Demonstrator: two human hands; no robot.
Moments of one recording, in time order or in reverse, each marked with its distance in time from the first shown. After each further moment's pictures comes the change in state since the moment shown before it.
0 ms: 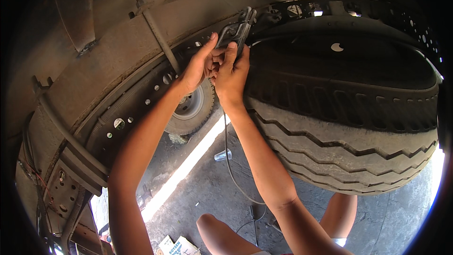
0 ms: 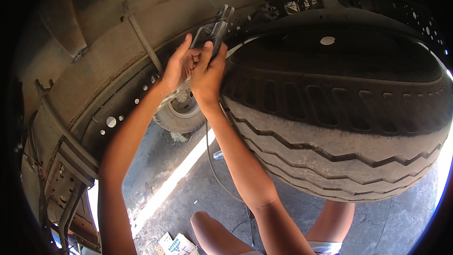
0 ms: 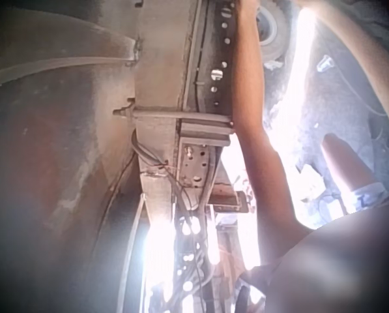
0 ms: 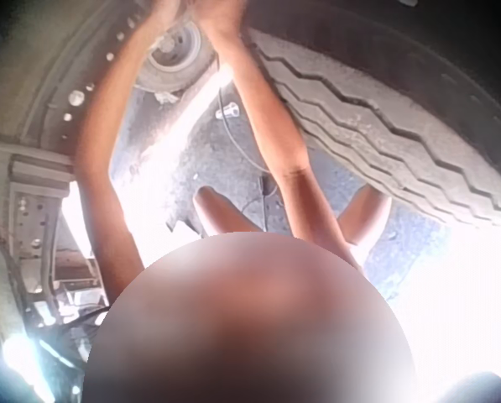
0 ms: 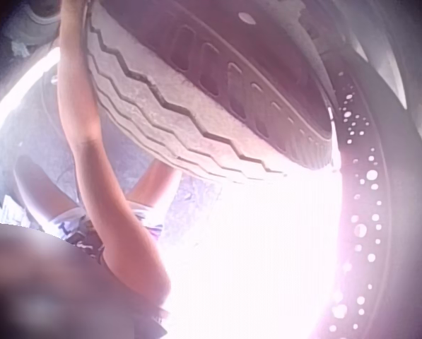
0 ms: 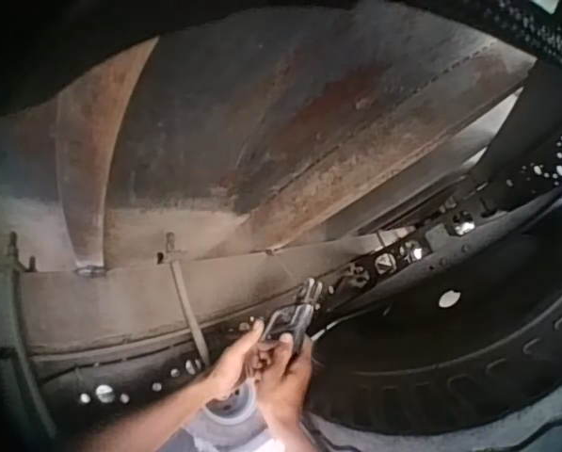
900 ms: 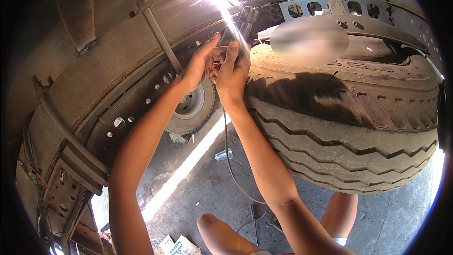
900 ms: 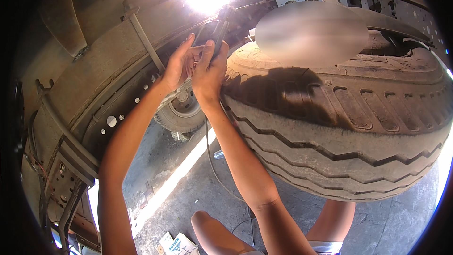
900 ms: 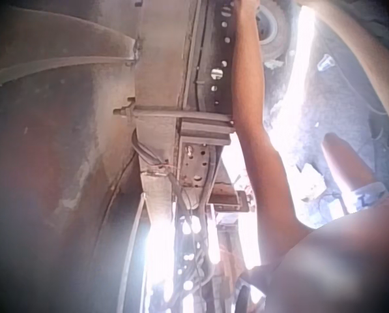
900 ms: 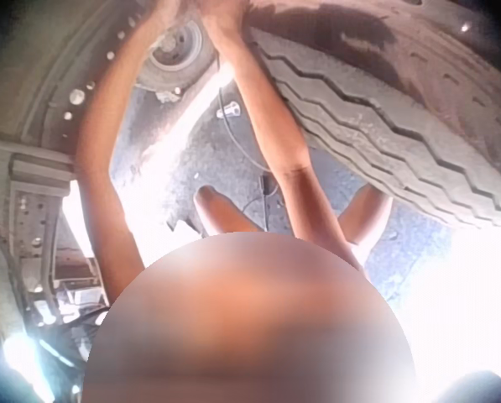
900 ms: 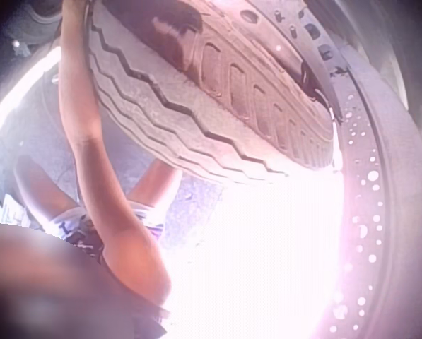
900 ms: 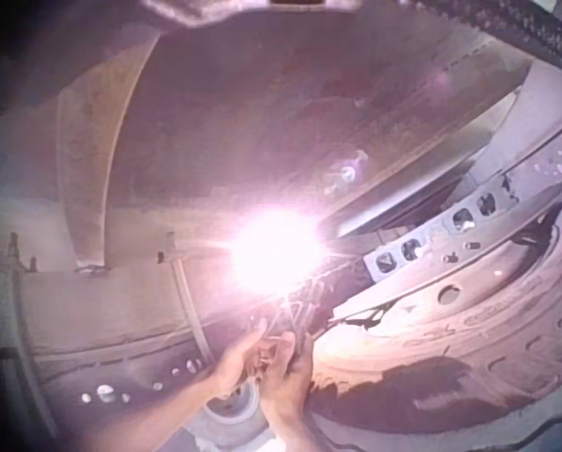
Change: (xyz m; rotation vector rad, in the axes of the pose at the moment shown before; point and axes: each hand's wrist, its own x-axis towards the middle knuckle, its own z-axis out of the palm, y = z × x) left_hand 0.002 -0.002 0.001 -0.017 -0.001 0.005; right_hand 0.006 0.018 -0.006 -0.026 -0.010 0.016
